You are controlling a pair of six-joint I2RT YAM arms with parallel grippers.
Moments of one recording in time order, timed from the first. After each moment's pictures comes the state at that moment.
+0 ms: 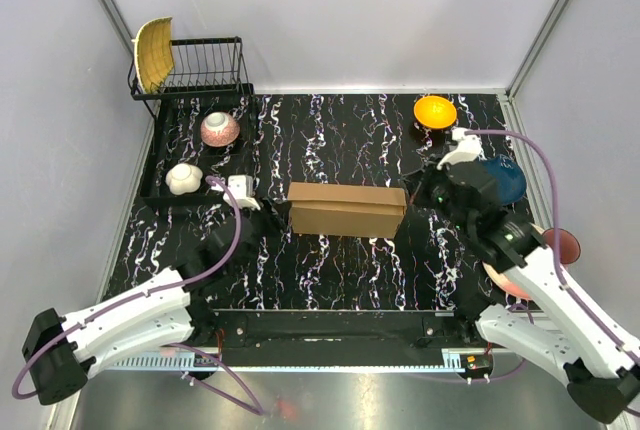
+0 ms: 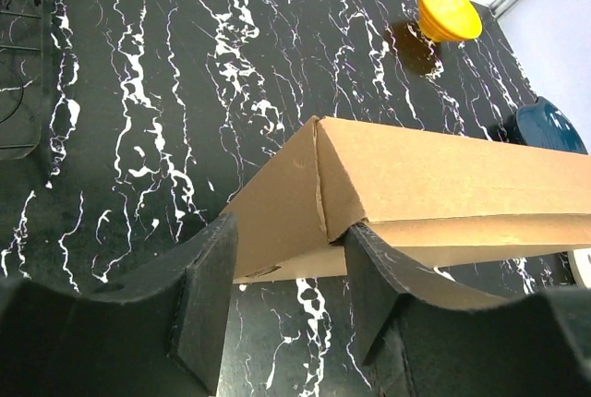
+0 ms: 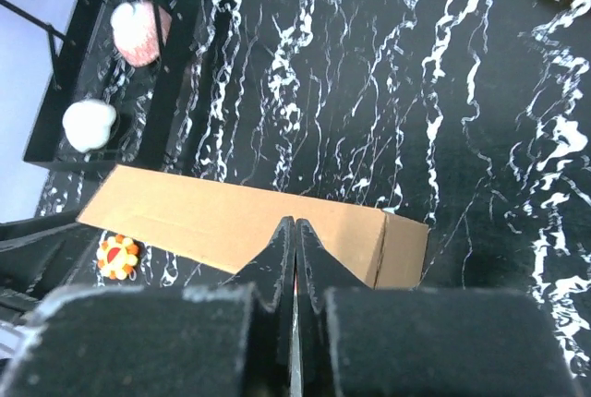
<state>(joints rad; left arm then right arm) -0.90 0.76 0.43 0.08 -0.57 -0.58 0.63 0.81 0.99 -0.52 0.26 0.56</state>
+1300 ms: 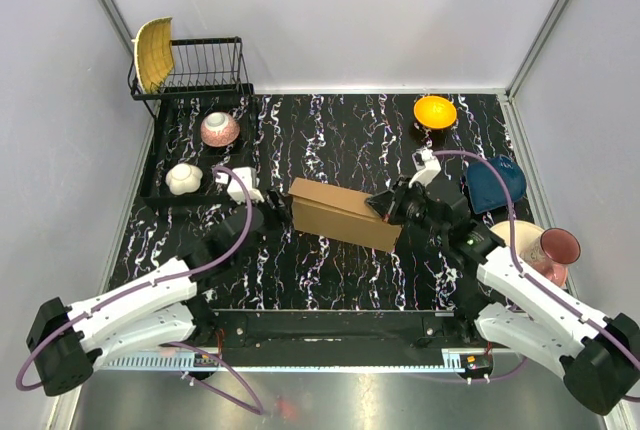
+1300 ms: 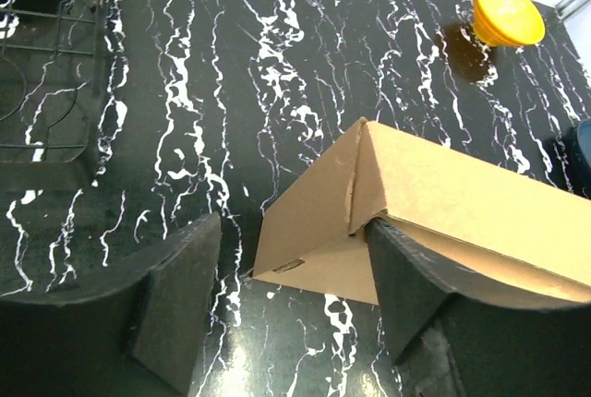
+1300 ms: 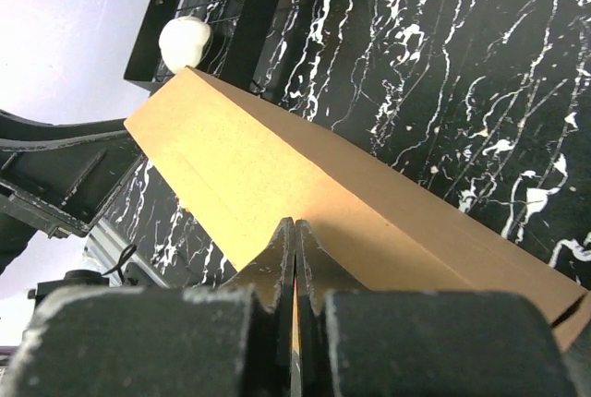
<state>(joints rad) -0.90 0.86 0.52 0.00 -0.65 -0.58 0.63 0.90 0.63 -0.04 -0.08 0.70</state>
